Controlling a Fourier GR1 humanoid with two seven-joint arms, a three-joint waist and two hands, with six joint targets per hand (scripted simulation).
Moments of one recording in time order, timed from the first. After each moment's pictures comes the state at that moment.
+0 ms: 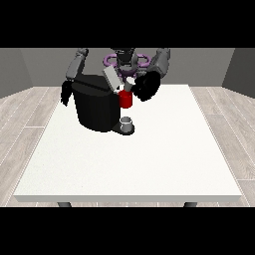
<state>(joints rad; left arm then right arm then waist) -1.15 0.38 0.23 -0.75 -0.50 -0.24 0.03 -0.42 -0.16 -0.13 -1.01 -0.09 0.15 -0.38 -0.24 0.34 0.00</state>
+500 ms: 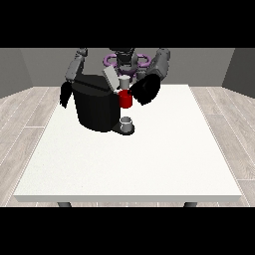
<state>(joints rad) -1.18 0.42 0.23 -0.72 -0.51 -0.24 0.02 -0.45 -0.17 -0.13 -0.99 -0.09 0.14 -0.39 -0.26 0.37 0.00</state>
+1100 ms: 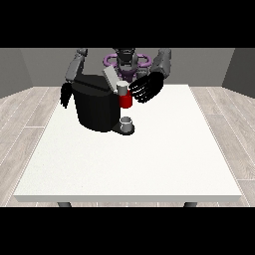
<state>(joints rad) -1.10 0.32 0.24 -0.77 -0.46 -0.21 -0.07 -0.43 -0.18 -0.18 -0.90 -0.12 0.17 -0.45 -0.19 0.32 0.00</state>
